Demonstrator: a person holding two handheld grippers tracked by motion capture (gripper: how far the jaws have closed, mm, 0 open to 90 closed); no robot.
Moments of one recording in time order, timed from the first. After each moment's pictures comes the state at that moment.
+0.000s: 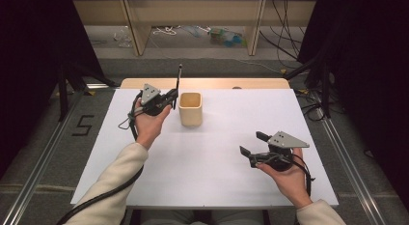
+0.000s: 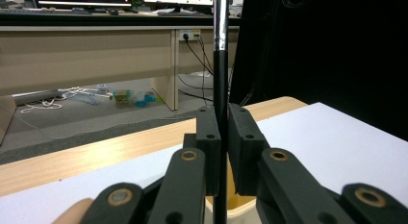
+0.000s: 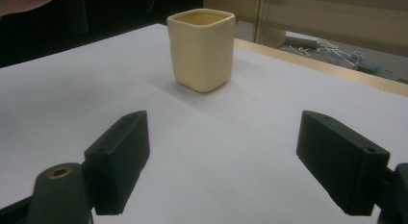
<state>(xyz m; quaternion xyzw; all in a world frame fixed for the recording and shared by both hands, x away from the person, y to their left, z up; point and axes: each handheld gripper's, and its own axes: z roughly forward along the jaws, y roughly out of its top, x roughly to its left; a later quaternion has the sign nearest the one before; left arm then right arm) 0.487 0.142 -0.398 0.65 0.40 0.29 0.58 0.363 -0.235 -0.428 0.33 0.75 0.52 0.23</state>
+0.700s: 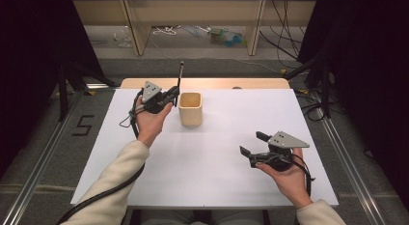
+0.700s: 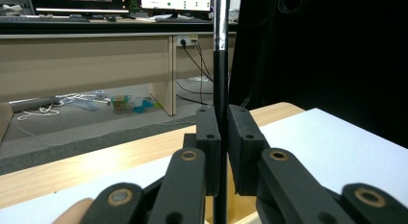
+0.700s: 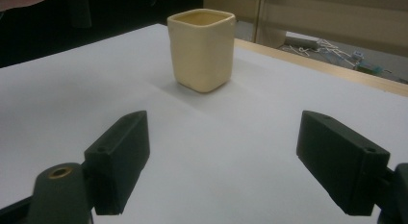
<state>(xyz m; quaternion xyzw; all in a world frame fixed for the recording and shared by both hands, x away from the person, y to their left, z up) 0.491 0.138 -0.391 0.64 0.39 0.30 0.59 0.363 -0.235 -0.428 0.33 0.75 0.52 0.23</state>
